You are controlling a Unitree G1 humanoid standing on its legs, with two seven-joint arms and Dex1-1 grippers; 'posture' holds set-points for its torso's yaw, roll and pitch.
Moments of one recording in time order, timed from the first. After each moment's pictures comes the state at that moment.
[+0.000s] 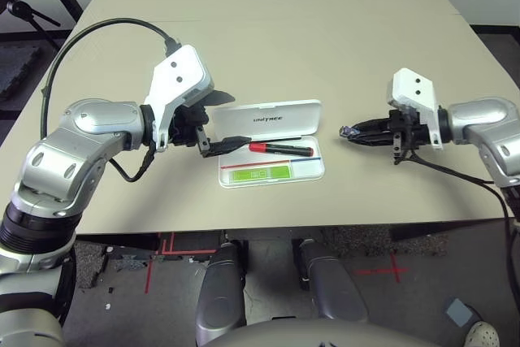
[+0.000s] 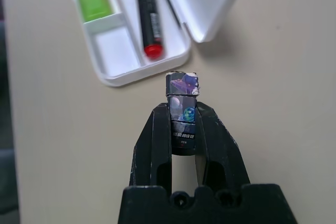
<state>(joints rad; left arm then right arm) -0.54 0.87 -0.06 -0.45 -0.45 0.79 -0.91 -0.57 -0.89 0.18 0.09 0.29 0.32 1.34</state>
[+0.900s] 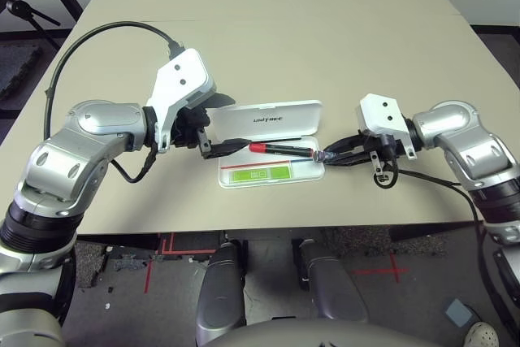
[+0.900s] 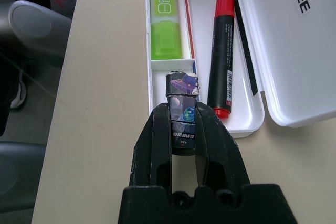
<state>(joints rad) -0.53 0.87 -0.08 -0.45 -0.44 0.79 -0.91 -0.60 -0.72 0.28 0.03 0.19 0.24 1.40</state>
